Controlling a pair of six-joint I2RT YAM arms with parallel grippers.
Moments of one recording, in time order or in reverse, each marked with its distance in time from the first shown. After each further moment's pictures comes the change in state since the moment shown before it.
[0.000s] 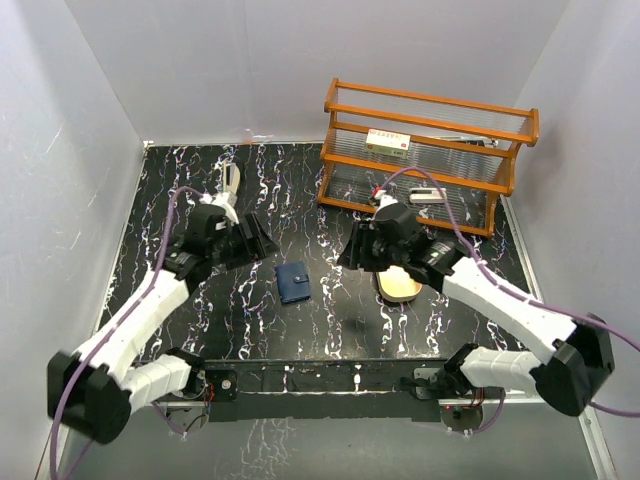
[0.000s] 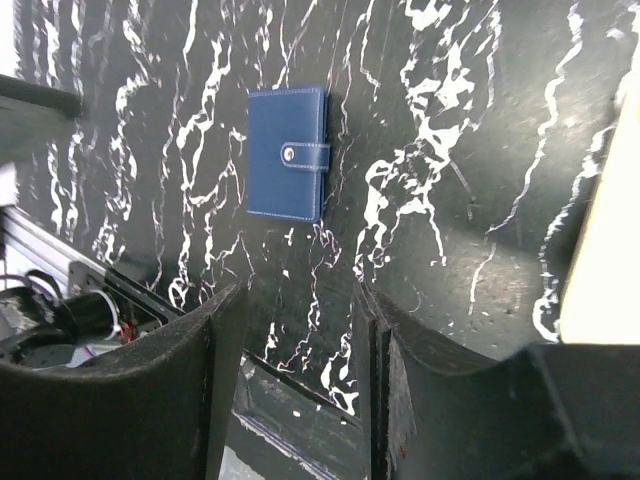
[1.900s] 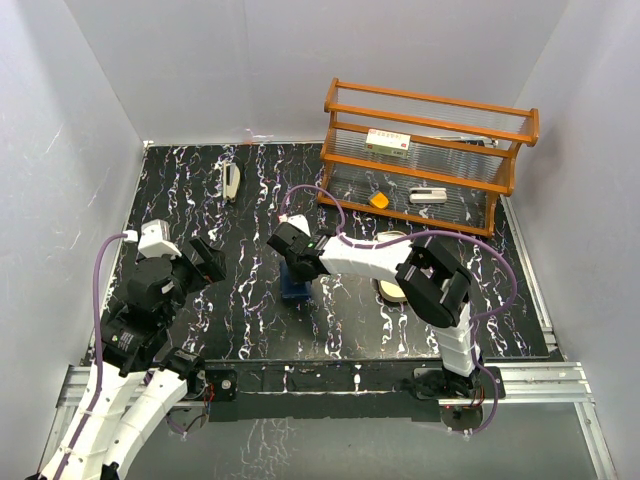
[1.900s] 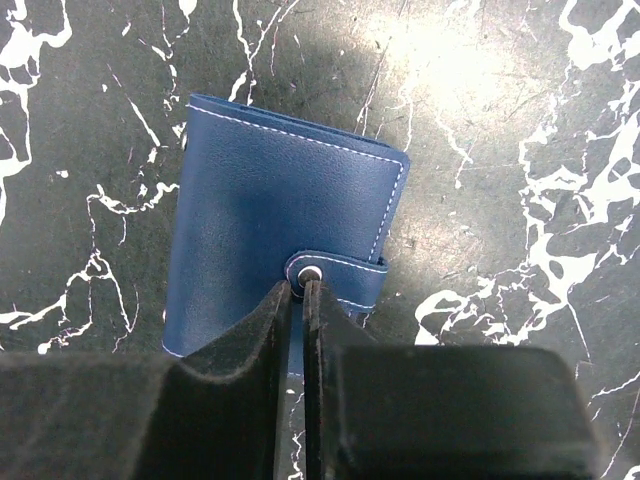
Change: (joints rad) left arm 0.005 -0.663 -0.056 -0.243 -0.504 0.128; right arm 0.295 0.858 0.504 -0.100 0.328 -0.066
